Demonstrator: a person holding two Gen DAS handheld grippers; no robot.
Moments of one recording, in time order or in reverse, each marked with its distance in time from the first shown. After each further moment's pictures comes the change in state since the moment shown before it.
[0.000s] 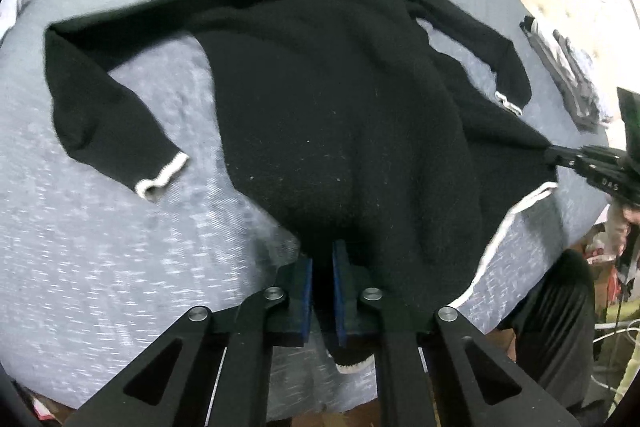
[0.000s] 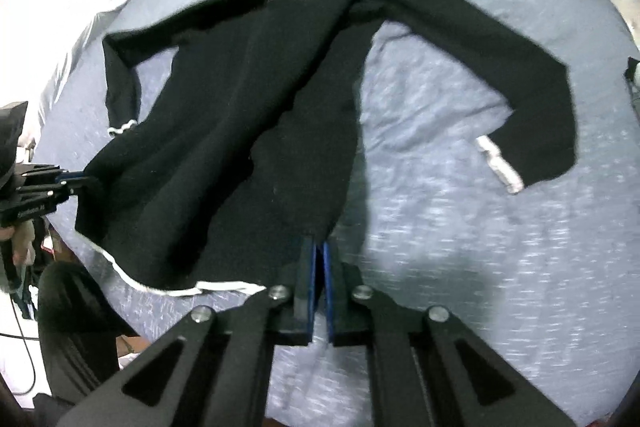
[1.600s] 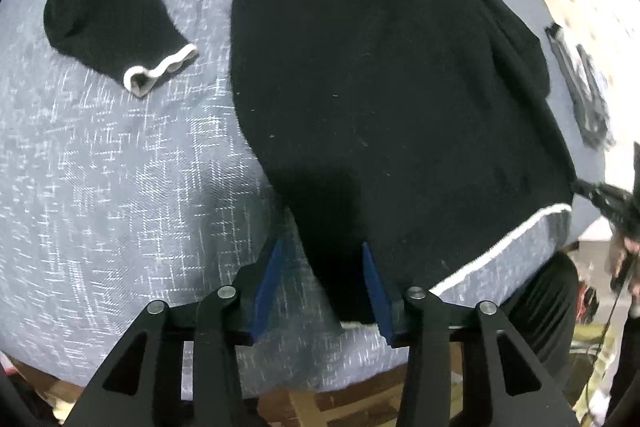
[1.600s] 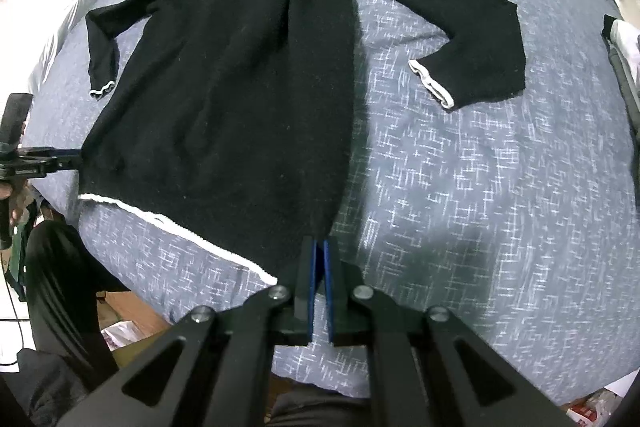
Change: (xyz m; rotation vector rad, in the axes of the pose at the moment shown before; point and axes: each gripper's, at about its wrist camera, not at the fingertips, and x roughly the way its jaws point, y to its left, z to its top) left arm 0.081 0.001 -0.008 -0.177 0.166 -0.070; right arm -0.013 -0.045 -0.046 0.020 0.124 -0.031
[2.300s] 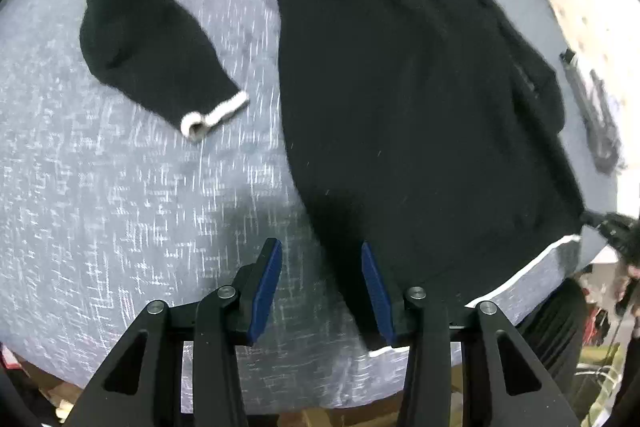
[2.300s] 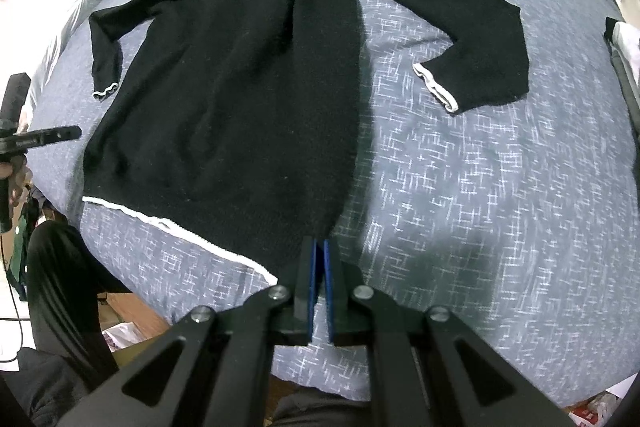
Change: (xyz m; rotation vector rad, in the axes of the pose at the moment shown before) left arm -0.021 0.011 0.010 -0.017 -0.076 0.072; right arm 0.003 0.003 0.002 -0.005 -0.012 0.009
